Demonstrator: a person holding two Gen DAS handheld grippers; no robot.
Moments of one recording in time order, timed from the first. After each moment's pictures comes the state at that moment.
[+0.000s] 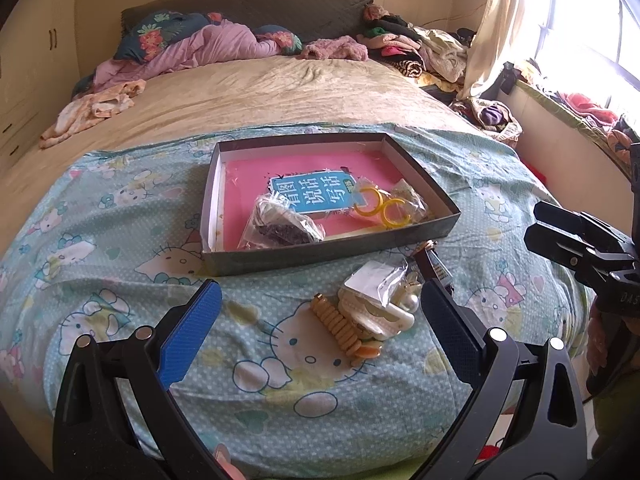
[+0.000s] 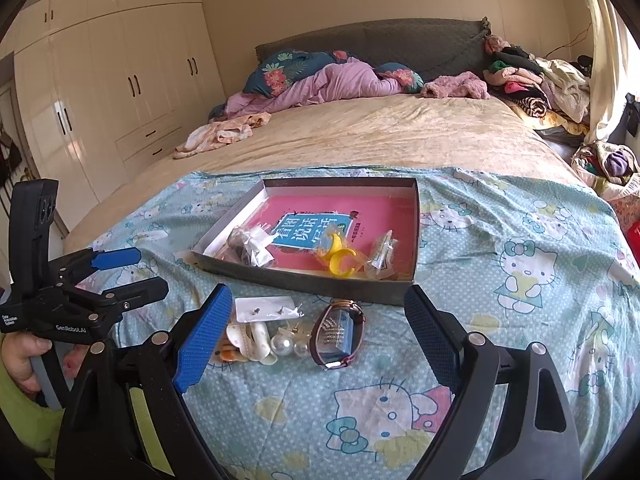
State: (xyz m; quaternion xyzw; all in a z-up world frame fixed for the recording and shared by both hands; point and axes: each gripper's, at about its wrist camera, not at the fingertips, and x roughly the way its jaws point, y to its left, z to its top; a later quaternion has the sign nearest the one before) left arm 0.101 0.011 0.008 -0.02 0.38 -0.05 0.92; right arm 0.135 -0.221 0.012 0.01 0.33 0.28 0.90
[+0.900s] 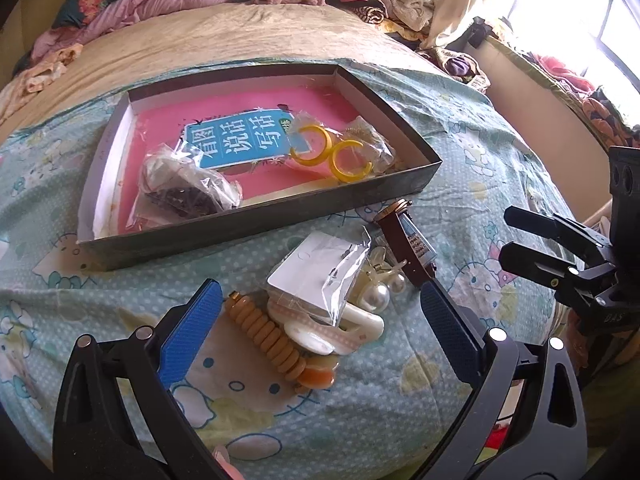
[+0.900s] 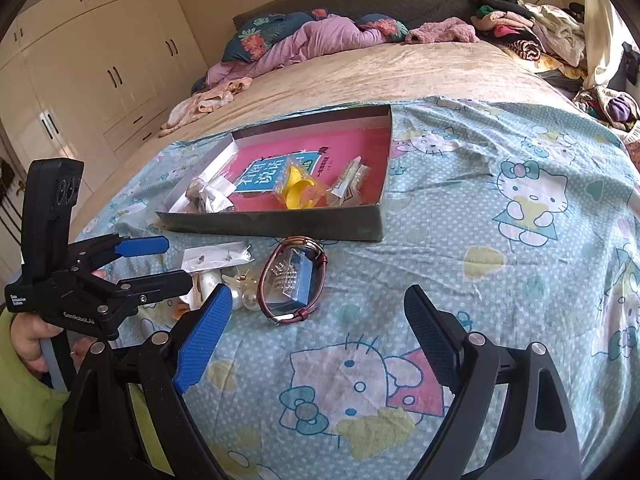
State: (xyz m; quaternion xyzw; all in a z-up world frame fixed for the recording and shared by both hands) left arm 0.158 -0.022 -0.049 -0.03 0.46 -0.14 0.87; right arm 0.165 -0.248 -0.053 0.04 0.41 0.27 0.87
